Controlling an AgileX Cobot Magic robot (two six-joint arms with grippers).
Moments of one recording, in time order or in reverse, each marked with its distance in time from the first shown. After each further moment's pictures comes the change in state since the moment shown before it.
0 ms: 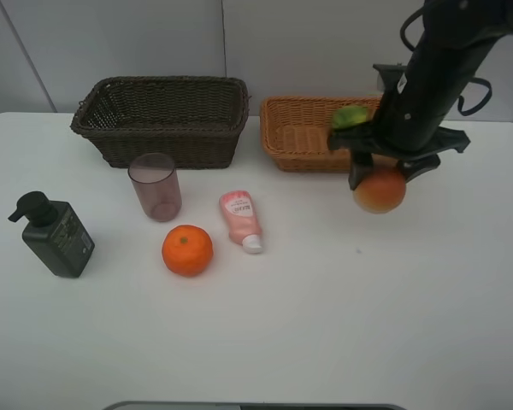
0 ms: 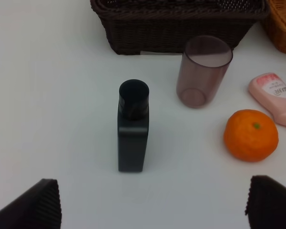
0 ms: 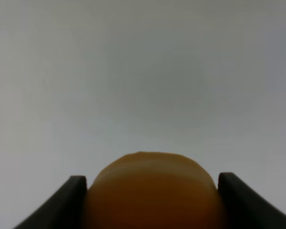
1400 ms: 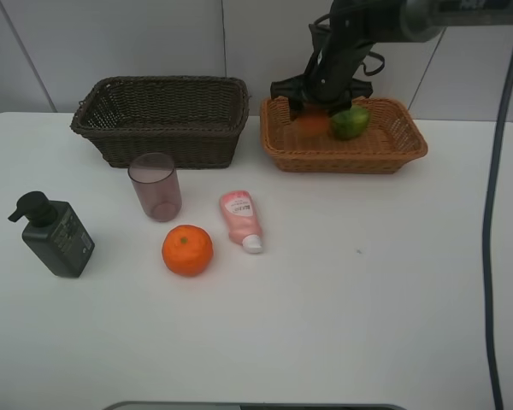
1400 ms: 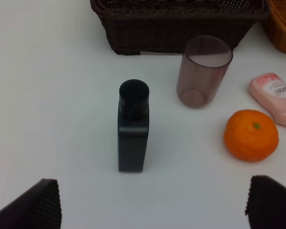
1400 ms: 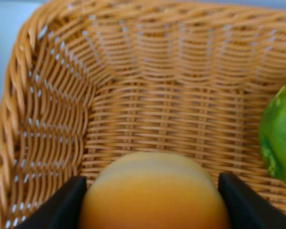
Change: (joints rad) left arm 0.000 0.000 0.000 0.000 0.000 0.000; right arm -0.014 0.528 -0.645 -0.116 -0.233 -0.027
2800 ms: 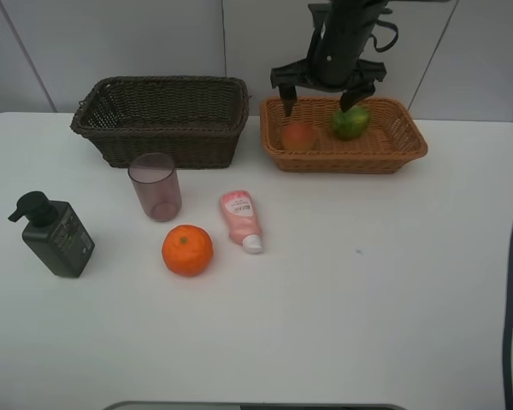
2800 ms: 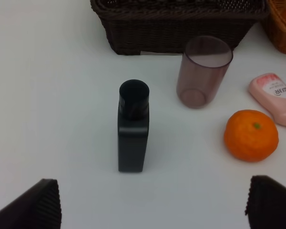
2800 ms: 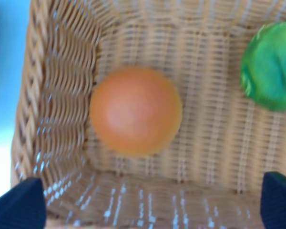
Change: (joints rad) left arm 0.000 0.000 0.000 0.000 0.000 0.000; right arm 0.064 -0.126 0.000 -0.006 0.263 -0.005
